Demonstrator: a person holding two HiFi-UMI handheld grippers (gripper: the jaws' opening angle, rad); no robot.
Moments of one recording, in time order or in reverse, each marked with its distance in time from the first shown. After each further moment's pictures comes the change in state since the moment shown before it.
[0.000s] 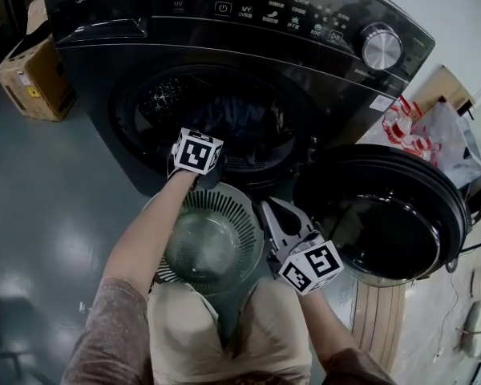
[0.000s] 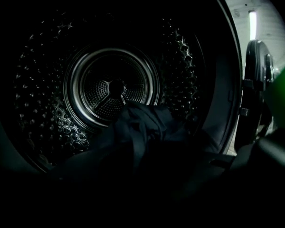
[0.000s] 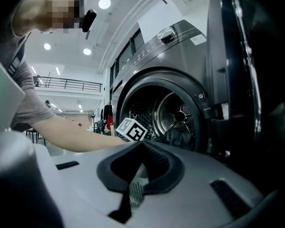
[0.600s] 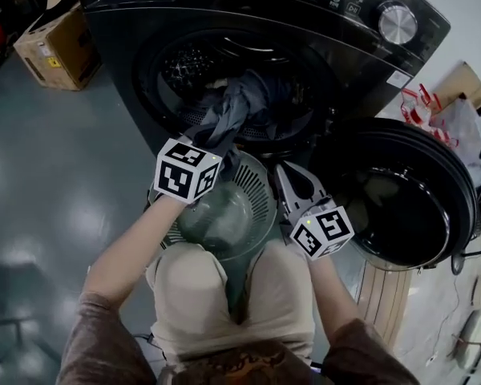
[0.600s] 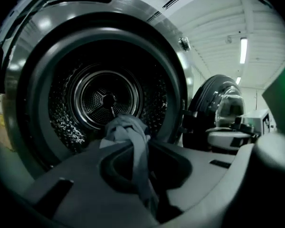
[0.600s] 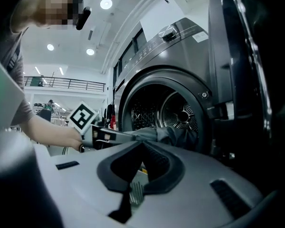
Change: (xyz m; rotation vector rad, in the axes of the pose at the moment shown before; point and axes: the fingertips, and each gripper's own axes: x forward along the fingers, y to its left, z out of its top) left arm -0.153 -0.070 0.003 -0.095 -0.140 -0.141; right arm 0.006 -0.001 -0.003 -0.018 0.004 0.038
